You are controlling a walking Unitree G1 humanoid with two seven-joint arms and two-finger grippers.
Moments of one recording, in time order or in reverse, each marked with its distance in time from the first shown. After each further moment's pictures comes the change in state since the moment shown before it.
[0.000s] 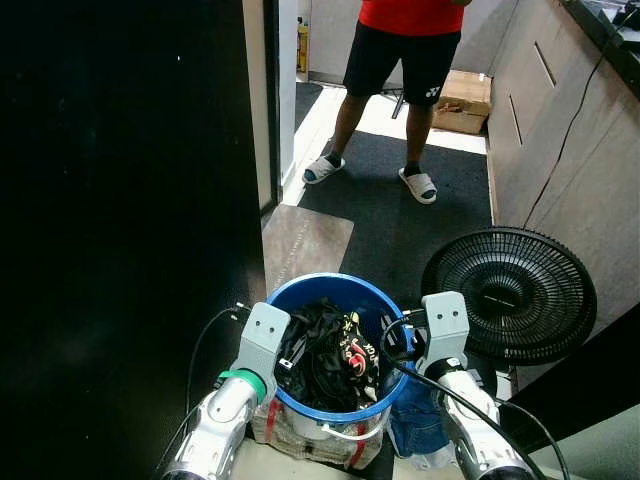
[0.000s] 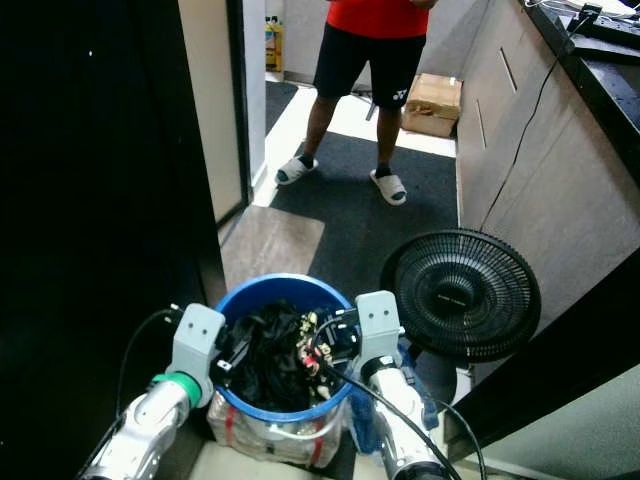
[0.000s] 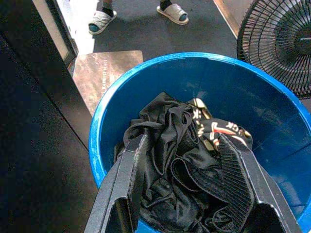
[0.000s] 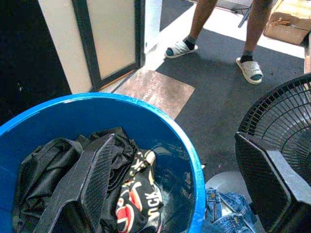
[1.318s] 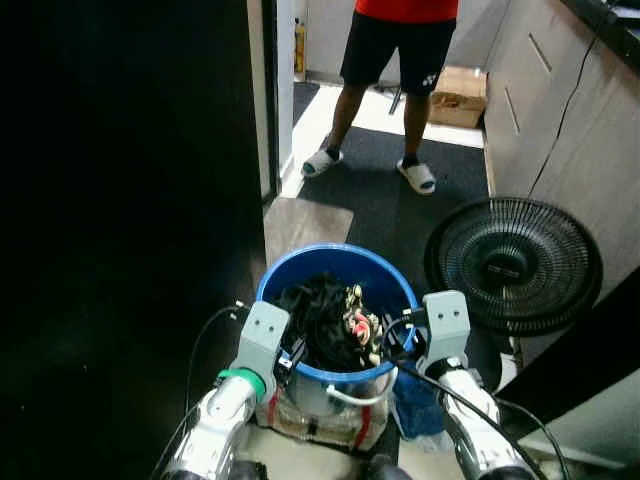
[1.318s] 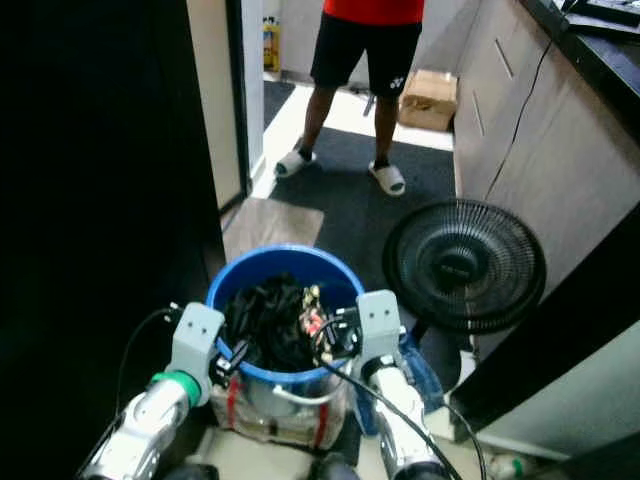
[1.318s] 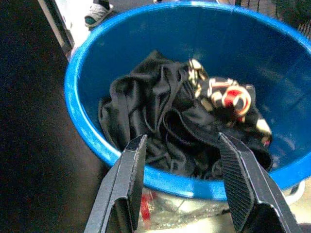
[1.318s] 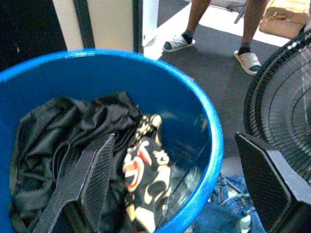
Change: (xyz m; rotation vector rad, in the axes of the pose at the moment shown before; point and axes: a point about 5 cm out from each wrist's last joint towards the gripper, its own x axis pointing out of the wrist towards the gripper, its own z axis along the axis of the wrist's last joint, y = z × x) left arm 0.001 0.001 0.002 0.004 -0.002 0.002; right arm 0.001 -0.001 0.001 0.001 -0.005 -0.010
